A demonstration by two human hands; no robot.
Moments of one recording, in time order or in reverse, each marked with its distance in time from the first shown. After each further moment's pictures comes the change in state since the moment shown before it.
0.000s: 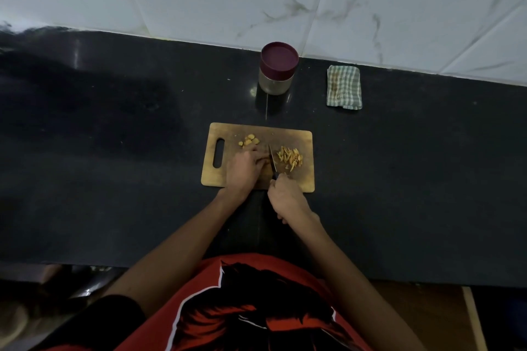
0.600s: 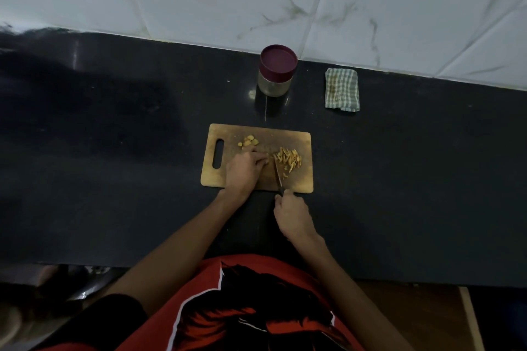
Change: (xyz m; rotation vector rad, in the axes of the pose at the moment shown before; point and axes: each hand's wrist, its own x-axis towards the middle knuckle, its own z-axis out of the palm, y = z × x) left_hand -0.002 0.002 0.001 0.019 0.012 -0.032; right_hand -0.025 0.029 0.010 0.003 0.050 -0.050
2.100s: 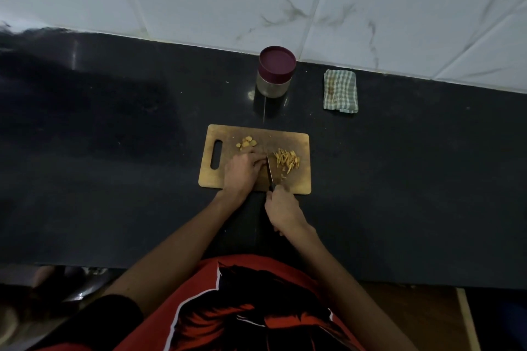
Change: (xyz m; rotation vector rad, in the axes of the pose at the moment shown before) left_hand 0.000 0.001 -0.001 -0.011 0.004 0.038; right_hand 0.009 -0.020 -0.001 -0.005 -0.076 0.047
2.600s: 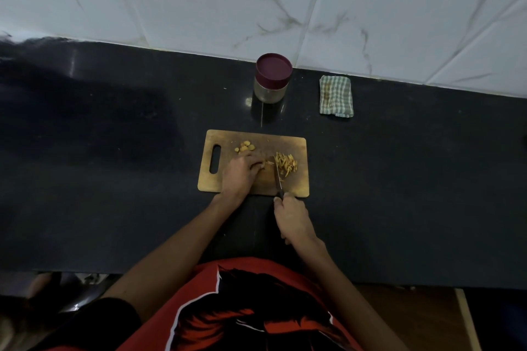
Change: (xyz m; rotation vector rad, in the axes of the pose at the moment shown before) left_hand 0.000 -0.002 -0.002 -0.037 0.004 -0.017; right_hand -0.009 0.021 -0.001 0.127 0.063 -0.003
